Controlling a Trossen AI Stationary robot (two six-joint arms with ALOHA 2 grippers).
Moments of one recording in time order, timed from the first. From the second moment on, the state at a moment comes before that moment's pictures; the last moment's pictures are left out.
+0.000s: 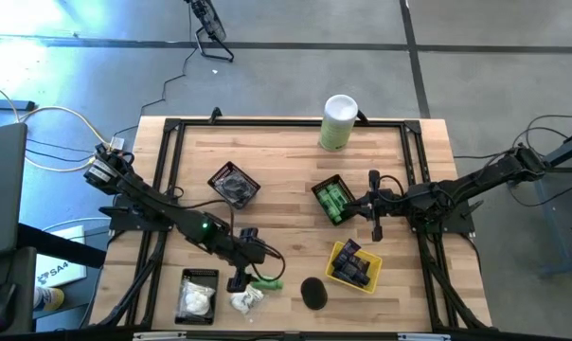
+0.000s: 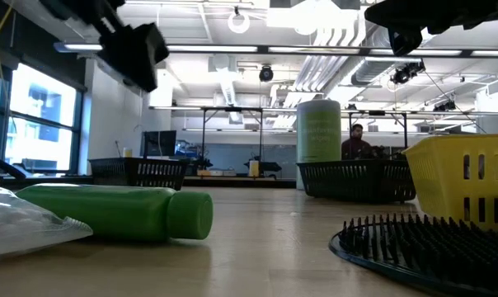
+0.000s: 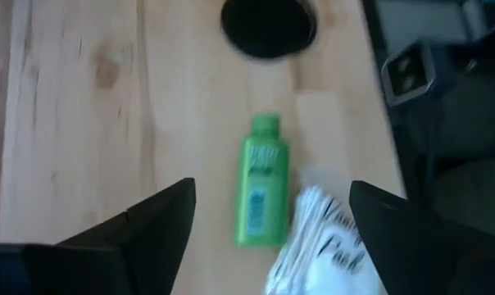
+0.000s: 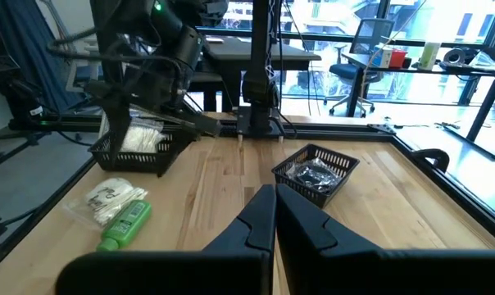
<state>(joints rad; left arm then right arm) -0.48 1.54 1.06 -0.34 -0.02 -0.44 0.33 0.78 0.39 0.30 0.34 0.00</state>
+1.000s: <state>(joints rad) -0.50 1.85 1.06 -0.11 0.02 -0.45 0.33 0.78 0.39 0.31 0.34 0.00</state>
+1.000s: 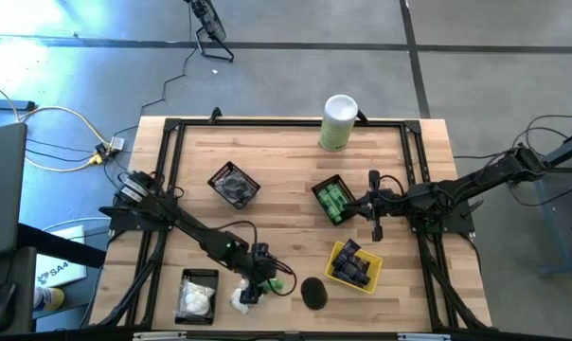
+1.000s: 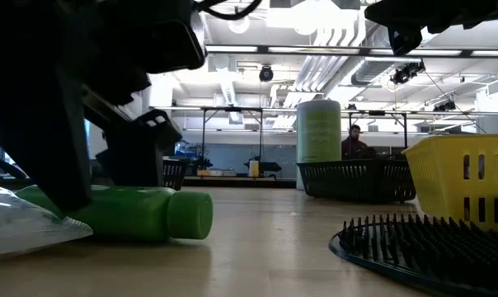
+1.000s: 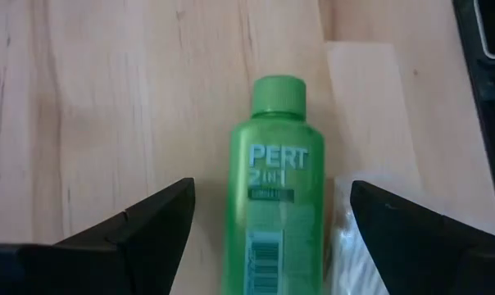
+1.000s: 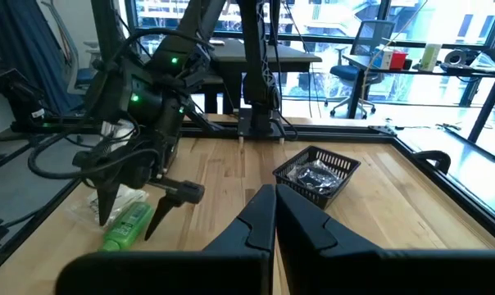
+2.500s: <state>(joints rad) -0.49 1.88 1.06 -0.11 -0.04 -0.34 0.33 0.78 0.39 0.32 0.34 0.00</state>
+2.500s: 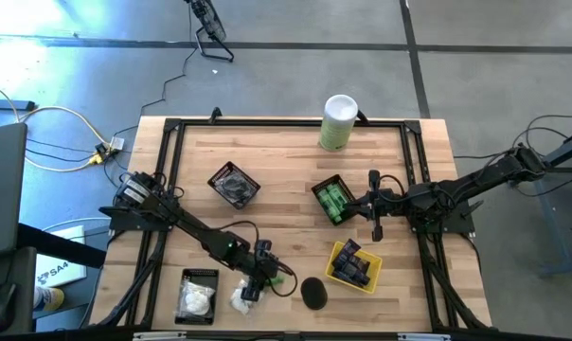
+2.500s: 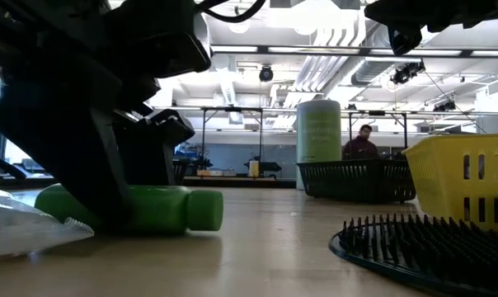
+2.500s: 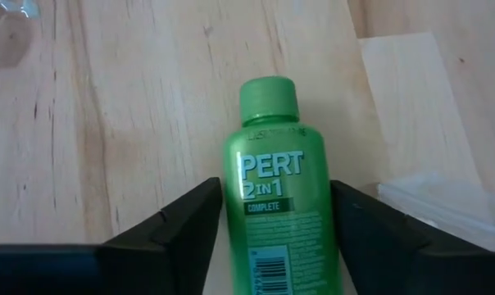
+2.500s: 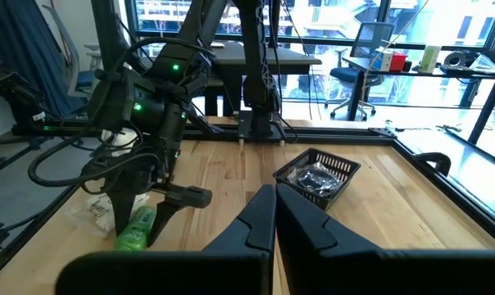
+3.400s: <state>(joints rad) -0.50 1.88 1.06 -0.11 -0.03 -0.35 0.33 0.78 0.39 0.32 0.34 0.00</state>
